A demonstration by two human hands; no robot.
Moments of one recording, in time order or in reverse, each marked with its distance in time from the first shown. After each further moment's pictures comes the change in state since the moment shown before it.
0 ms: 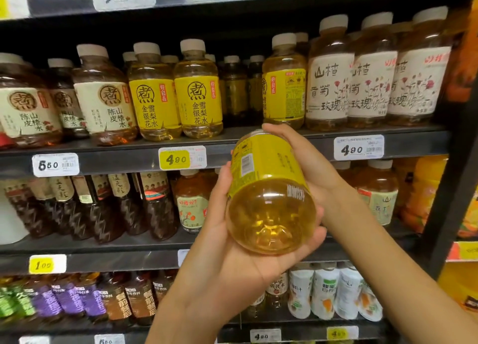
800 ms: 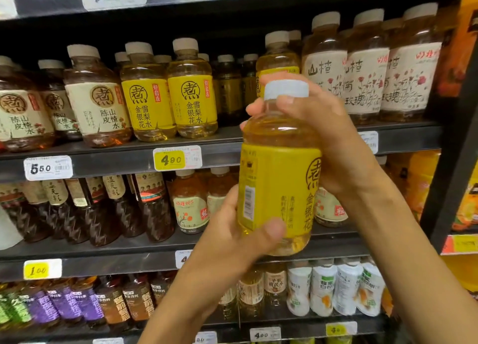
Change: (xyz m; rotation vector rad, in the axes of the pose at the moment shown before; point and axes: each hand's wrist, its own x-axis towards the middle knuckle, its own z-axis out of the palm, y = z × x) left_hand 0.001 -0.001 -0.045 1.036 0.035 0.277; right_hand -0.032 -0.026 0.008 -0.350 -0.148 -0.541
